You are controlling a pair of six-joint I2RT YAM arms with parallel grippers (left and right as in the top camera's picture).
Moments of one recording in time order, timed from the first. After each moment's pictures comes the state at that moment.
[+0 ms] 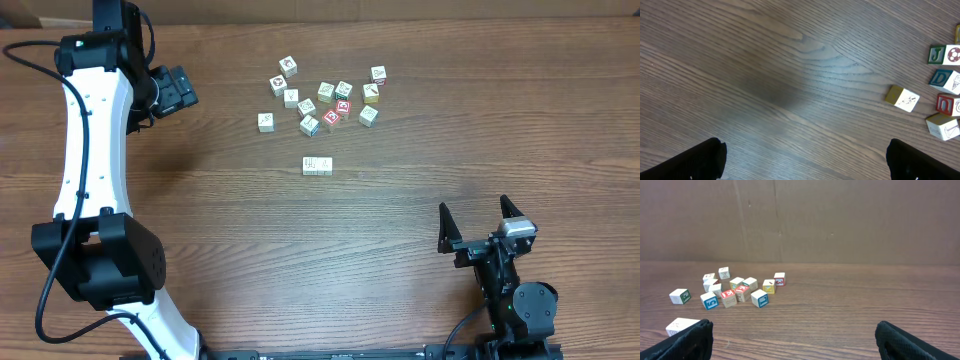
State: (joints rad) left arm 0.11 1.96 1.96 -1.29 -0.04 -0.37; right arm 0.10 0.01 0.02 -0.03 -0.04 0.04
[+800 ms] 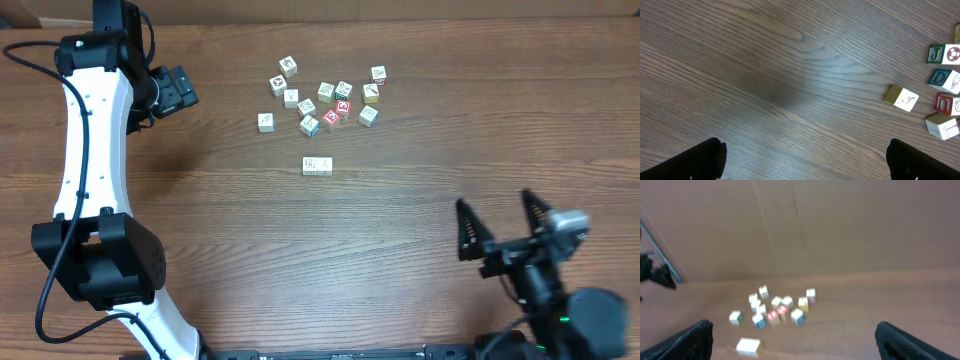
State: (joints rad) left arm 0.11 1.96 1.96 -1.29 -0.03 -0.37; right arm 0.10 0.28 0.66 -0.50 -0.13 0.20
